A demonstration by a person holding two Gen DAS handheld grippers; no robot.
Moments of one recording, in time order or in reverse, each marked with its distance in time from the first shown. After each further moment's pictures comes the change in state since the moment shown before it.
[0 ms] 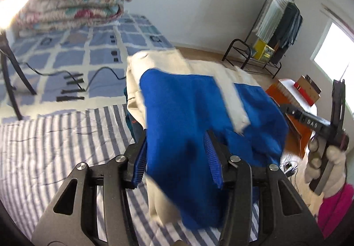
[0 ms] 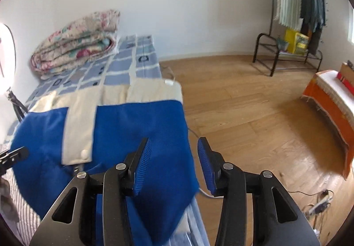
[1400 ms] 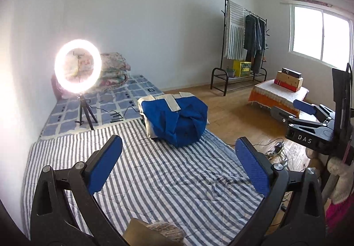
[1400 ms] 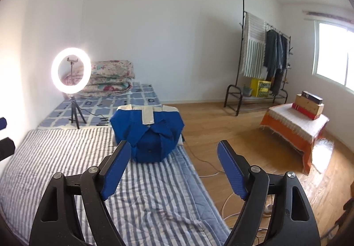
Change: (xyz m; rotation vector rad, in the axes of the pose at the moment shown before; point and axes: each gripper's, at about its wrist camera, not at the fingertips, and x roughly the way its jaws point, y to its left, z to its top) left arm -0.445 -0.167 -0.207 0.274 -0.317 0.111; right arm -0.394 0.092 -0.168 -0.066 -0.339 -0.120
